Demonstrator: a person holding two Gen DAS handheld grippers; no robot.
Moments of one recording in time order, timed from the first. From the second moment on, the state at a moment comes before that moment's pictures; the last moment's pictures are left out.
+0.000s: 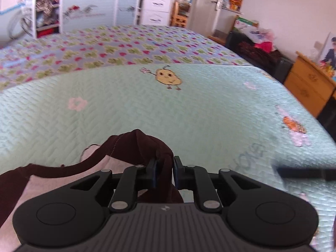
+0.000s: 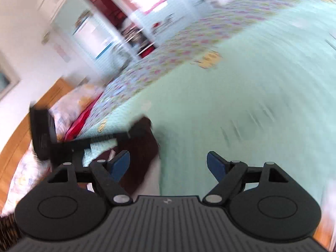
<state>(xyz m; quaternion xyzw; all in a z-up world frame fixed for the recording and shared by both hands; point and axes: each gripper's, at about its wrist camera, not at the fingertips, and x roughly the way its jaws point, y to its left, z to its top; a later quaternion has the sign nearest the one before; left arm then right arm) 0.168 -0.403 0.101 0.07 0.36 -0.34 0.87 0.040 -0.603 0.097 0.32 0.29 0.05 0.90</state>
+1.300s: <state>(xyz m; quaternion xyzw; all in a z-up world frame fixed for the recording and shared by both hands) 0.138 -0.421 0.087 0.08 0.33 -0.29 0.90 0.338 -0.518 0.042 0.07 0.60 0.22 0.77</state>
